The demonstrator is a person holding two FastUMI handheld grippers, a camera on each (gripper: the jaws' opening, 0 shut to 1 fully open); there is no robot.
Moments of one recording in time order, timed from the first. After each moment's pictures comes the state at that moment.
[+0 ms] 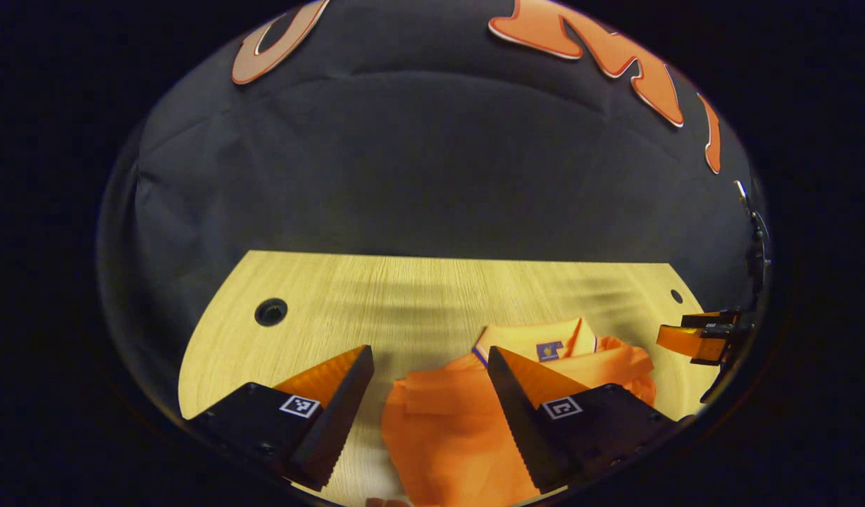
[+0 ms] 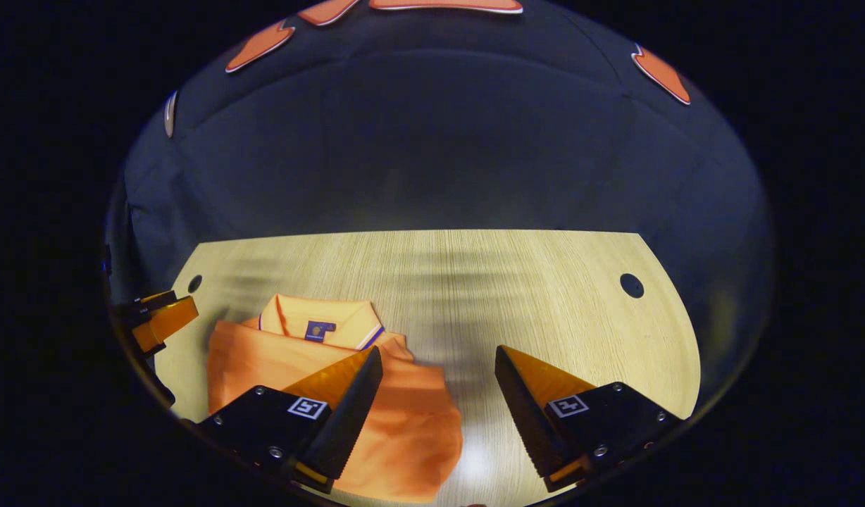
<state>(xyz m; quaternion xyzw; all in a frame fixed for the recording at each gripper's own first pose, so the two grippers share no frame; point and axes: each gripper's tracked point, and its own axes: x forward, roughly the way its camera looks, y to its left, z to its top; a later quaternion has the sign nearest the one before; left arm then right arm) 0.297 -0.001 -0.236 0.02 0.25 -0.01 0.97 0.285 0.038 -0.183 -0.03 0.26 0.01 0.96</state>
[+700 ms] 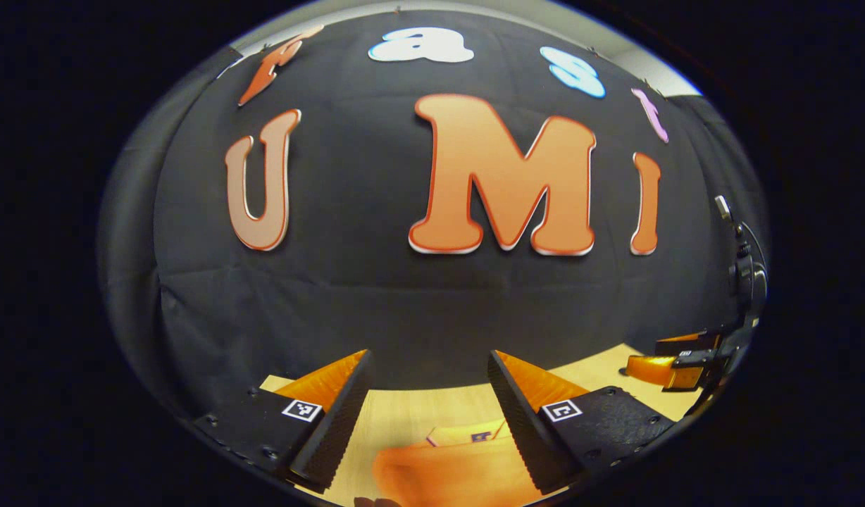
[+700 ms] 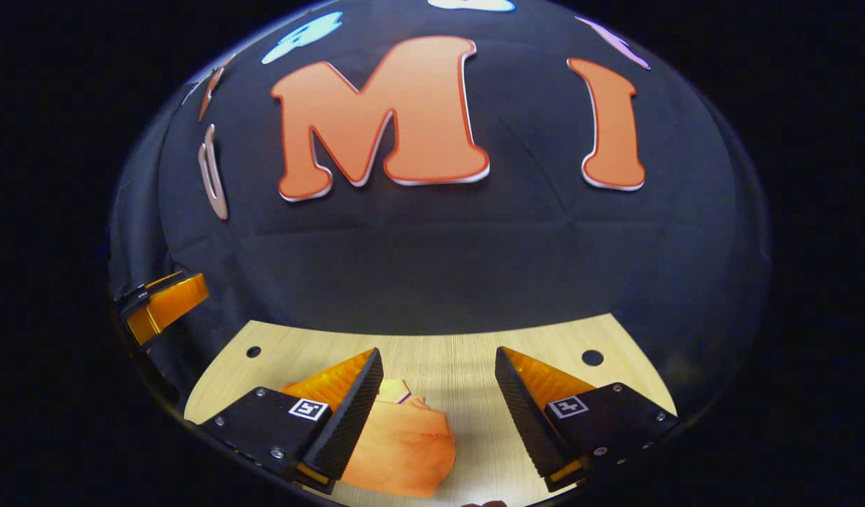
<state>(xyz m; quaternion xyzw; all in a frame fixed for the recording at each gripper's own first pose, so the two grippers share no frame) 0.192 -0.084 0.009 0.03 -0.01 -0.04 1.00 0.177 0.025 -0.004 -0.01 0.04 0.06 1.00</state>
